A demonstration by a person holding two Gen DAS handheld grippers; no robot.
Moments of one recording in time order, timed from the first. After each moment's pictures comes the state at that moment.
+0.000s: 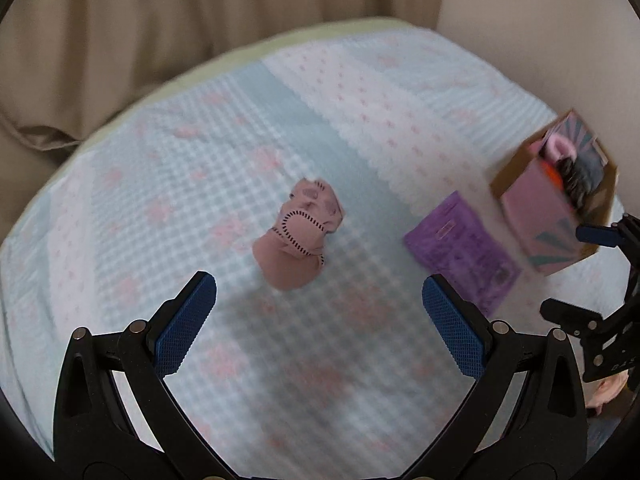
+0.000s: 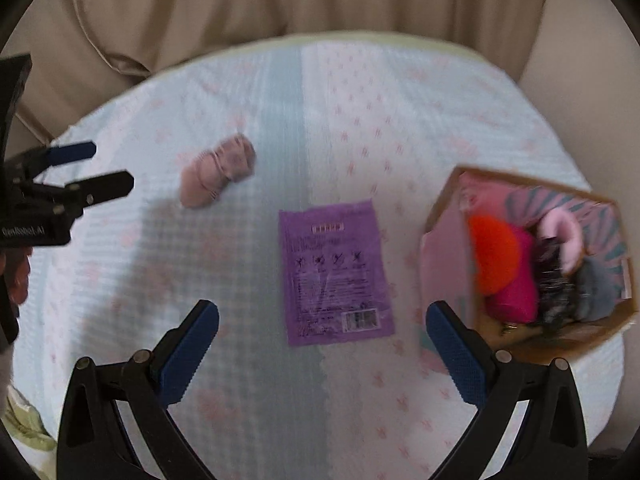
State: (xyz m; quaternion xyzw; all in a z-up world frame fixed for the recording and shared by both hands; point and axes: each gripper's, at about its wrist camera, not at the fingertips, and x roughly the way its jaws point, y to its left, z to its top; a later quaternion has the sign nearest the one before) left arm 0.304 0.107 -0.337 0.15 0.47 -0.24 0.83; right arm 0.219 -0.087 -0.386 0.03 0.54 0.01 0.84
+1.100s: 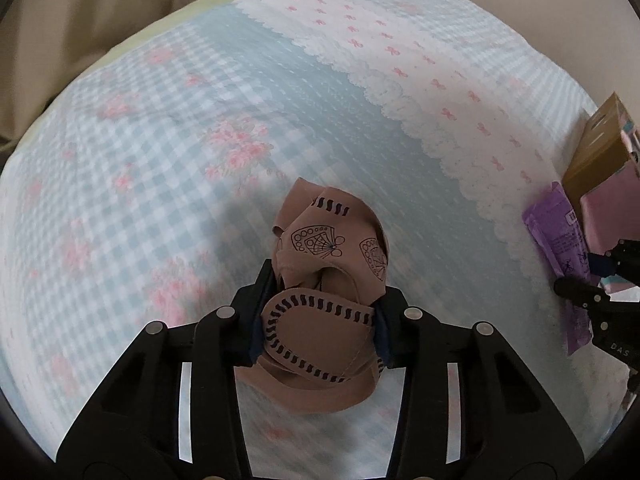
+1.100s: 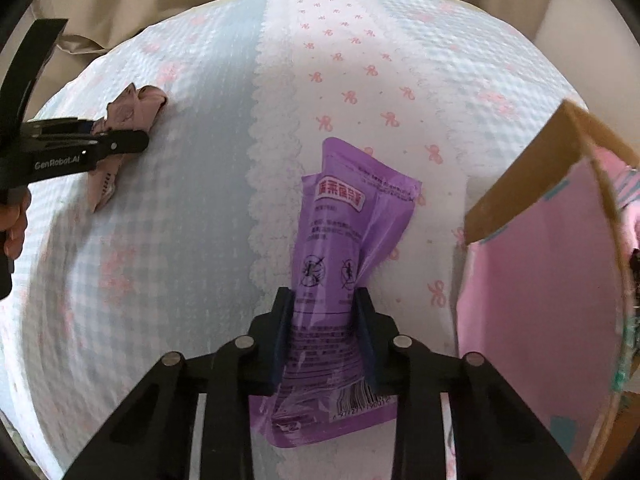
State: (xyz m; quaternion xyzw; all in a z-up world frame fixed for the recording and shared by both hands) left arm 0.424 0.066 -0.472 0.17 0.52 -0.29 0.79; right arm 0.268 -0.113 -0.475 0.03 0.58 -0.02 0.82
